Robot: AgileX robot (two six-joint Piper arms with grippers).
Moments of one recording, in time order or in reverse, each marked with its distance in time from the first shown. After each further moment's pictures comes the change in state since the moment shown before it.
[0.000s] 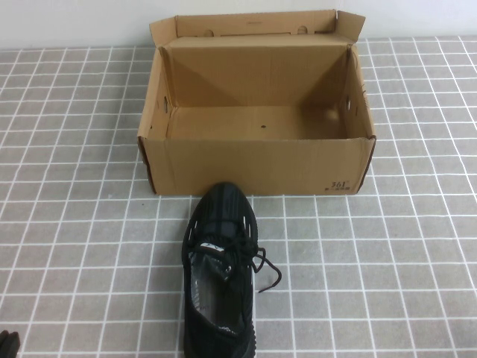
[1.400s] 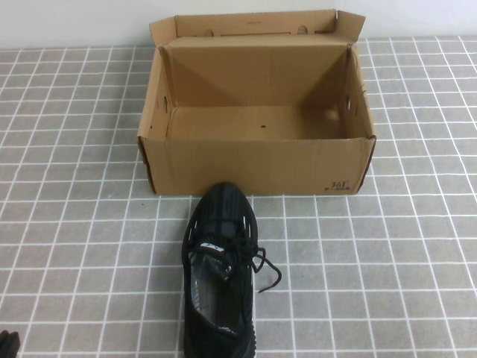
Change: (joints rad) right arm 0.000 0.098 -0.185 0.858 0.067 -0.077; left arm 0.000 0.000 0.000 0.000 0.000 0.000
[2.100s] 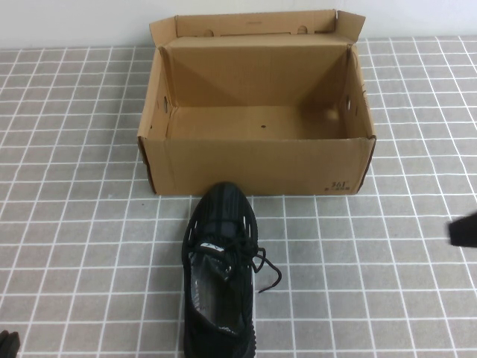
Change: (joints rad) right arm 0.061 0.967 -0.681 -0.274 0.589 -0.281; left arm 0.000 0.000 0.000 0.000 0.000 0.000
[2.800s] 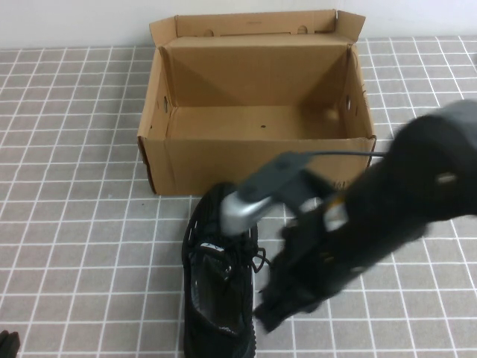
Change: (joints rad) right arm 0.768 0.455 -0.376 -0.351 -0.056 0.247; left arm 0.000 0.000 0.000 0.000 0.000 0.000
